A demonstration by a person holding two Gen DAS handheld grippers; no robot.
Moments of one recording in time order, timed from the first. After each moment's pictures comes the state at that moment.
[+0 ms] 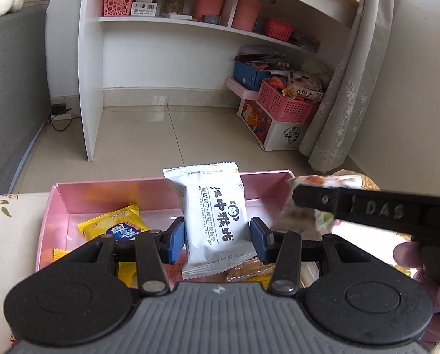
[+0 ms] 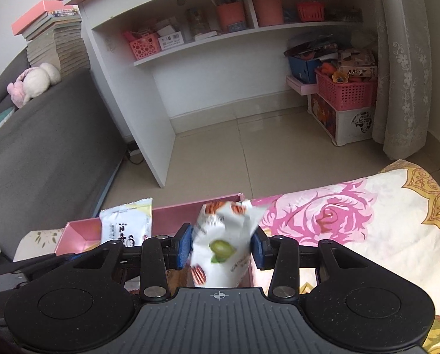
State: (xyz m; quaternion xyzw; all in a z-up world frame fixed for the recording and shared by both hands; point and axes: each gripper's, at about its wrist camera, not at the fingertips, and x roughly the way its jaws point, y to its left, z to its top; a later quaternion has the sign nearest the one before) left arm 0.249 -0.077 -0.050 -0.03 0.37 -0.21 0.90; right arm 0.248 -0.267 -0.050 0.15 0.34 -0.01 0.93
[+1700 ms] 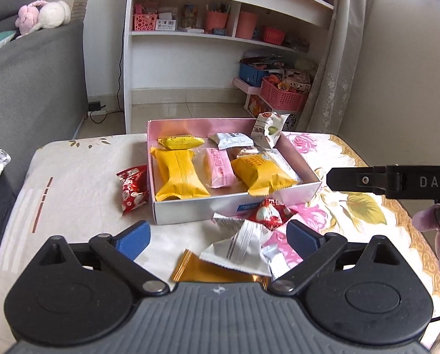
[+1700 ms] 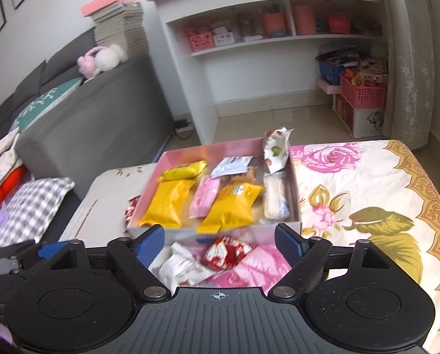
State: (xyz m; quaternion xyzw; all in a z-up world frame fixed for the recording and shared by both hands) left arm 0.071 0.006 -0.008 0.00 0.36 -0.19 0.92; right arm 0.060 -0.207 0.007 0.12 0.34 0.06 0.93
